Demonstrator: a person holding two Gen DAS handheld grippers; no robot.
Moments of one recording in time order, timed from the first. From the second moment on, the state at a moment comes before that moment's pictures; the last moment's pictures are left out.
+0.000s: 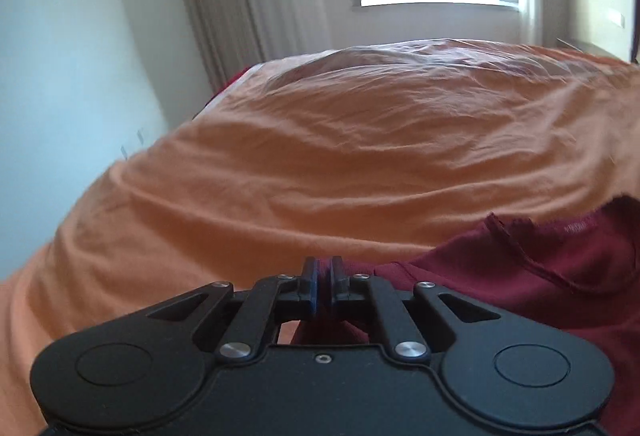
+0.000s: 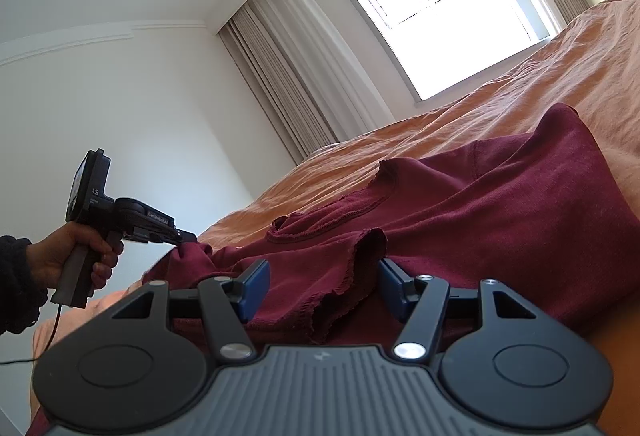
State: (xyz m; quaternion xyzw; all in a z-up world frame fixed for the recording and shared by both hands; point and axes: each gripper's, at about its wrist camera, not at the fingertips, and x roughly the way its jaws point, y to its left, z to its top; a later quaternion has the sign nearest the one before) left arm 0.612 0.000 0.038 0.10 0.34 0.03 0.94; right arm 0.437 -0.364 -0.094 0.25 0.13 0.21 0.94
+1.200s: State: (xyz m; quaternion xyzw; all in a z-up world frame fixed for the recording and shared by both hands) left arm 0.515 0.135 -0.083 -0.29 0.21 -0.15 0.92; right arm 0.619 -0.016 0.037 -0.13 0.28 0.32 0.90
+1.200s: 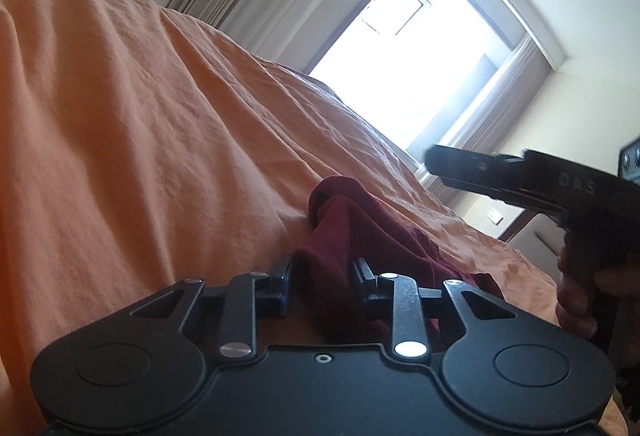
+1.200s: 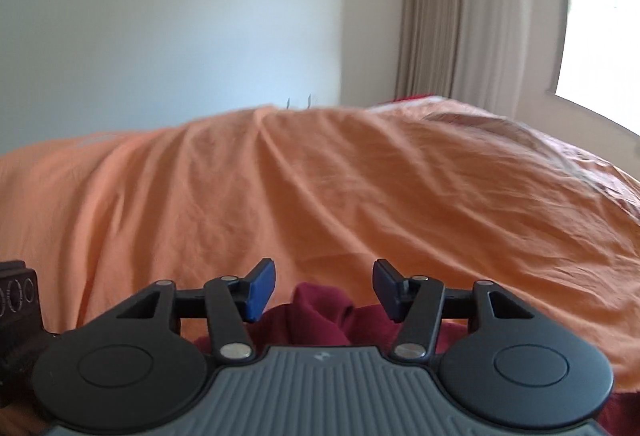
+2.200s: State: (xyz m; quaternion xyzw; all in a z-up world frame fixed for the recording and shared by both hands) left arm 0.504 0.139 -0.078 -0.32 0.22 -0.09 0.92; right arm 0.622 -0.096 0.049 0.05 0.29 0.26 0.92
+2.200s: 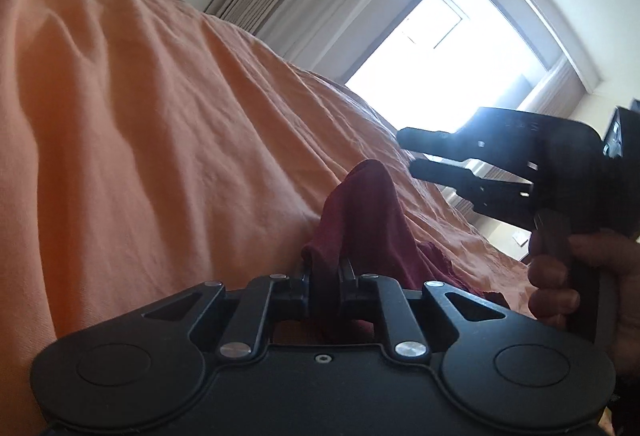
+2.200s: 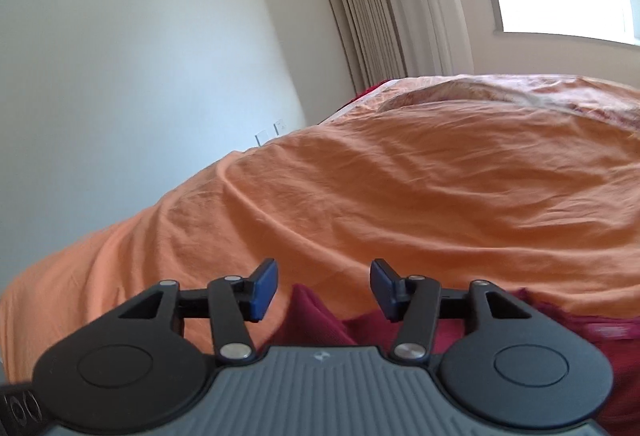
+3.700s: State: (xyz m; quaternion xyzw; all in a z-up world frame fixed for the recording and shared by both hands) left arm 0.484 0.131 -0.068 -0.25 0.18 -0.07 0.95; right arm 0.661 0.038 0.018 -0.20 0.39 0.20 0.88
